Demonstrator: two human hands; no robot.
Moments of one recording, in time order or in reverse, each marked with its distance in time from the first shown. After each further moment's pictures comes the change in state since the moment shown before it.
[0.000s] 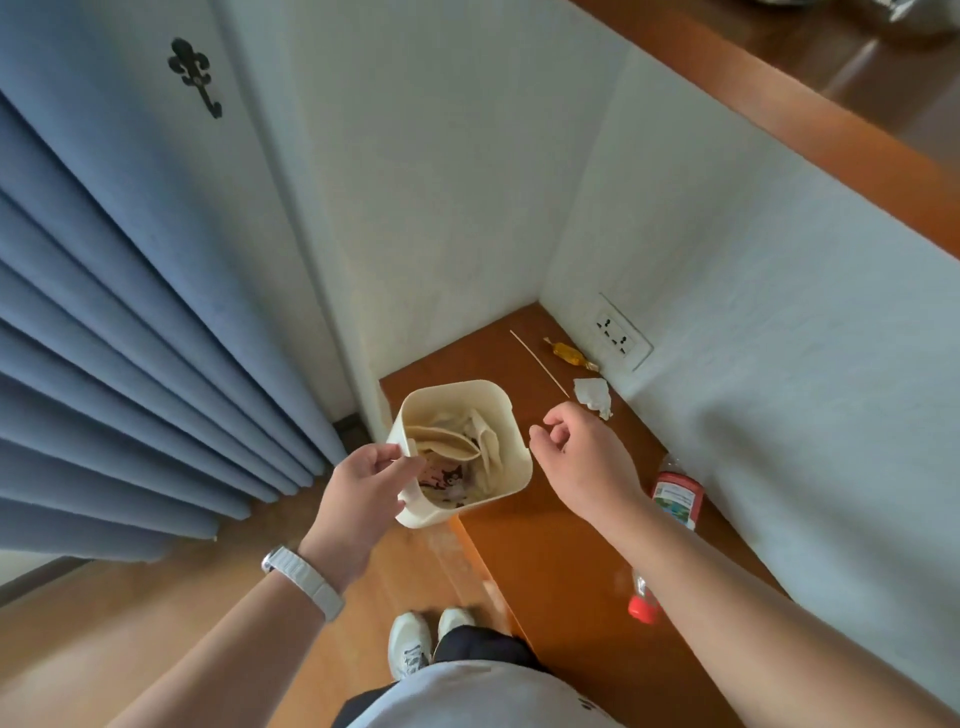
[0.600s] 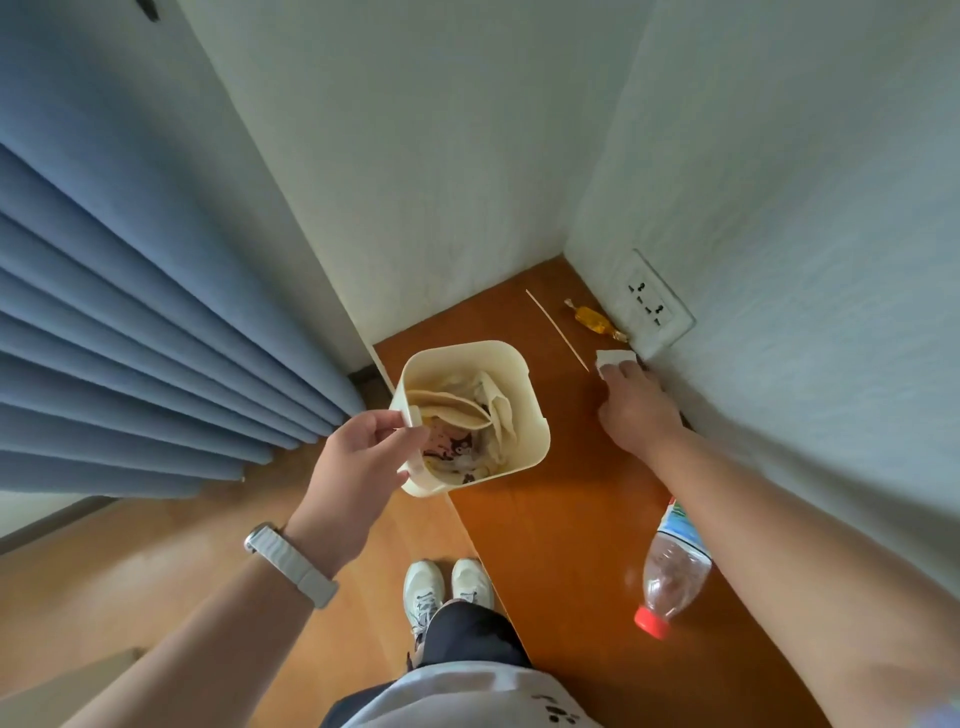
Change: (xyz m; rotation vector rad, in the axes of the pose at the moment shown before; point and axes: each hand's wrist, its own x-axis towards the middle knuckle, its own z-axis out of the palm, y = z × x) left_hand 0.026 0.008 0.030 0.016 0.053 -0.046; right_hand 0.113 0.127 0.041 -0.442 -0.303 -0.027
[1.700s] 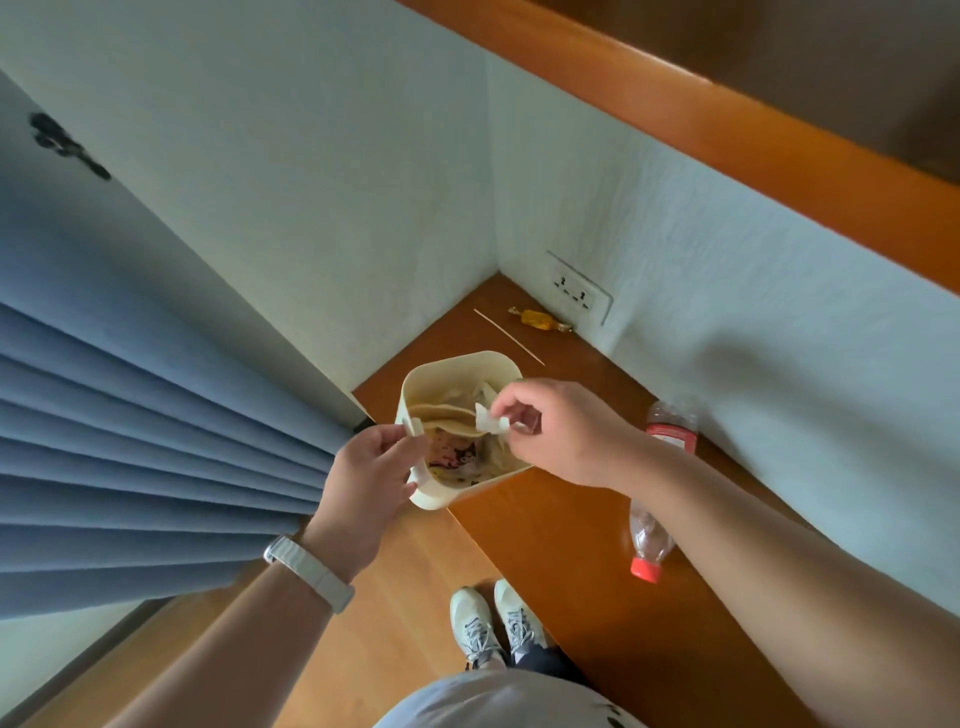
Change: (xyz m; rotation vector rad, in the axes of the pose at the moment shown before) left_hand -0.037 0.041 0.024 0.102 -0.095 0.028; right_hand -0.132 -0.063 -0.102 0.710 0.056 -0.377
